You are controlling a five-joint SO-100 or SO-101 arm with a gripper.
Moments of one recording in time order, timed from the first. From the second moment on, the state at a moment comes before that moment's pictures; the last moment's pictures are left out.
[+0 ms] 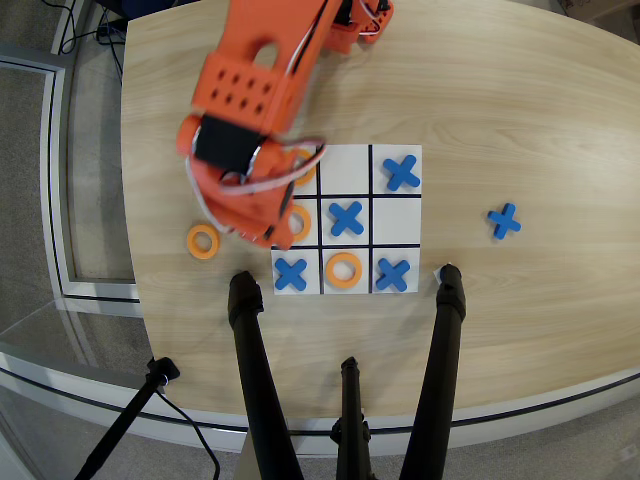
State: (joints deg) arm 23.4 94.3 100.8 55.0 -81.9
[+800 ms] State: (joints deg) arm 31.1 54.8 65.9 57.7 -86.1
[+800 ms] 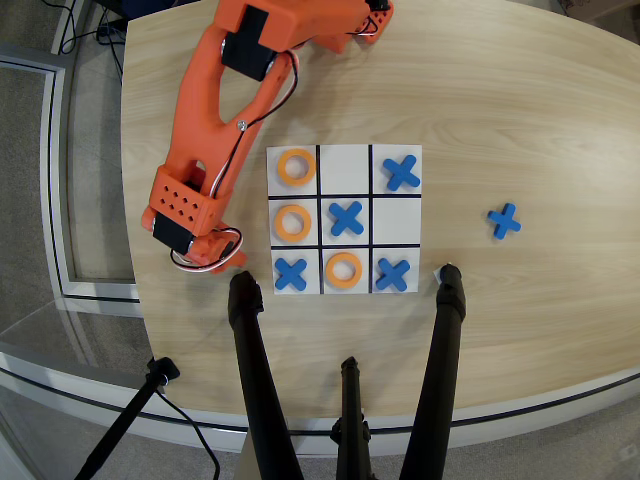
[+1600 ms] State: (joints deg) arm 32.6 43.0 53.5 52.1 -86.7
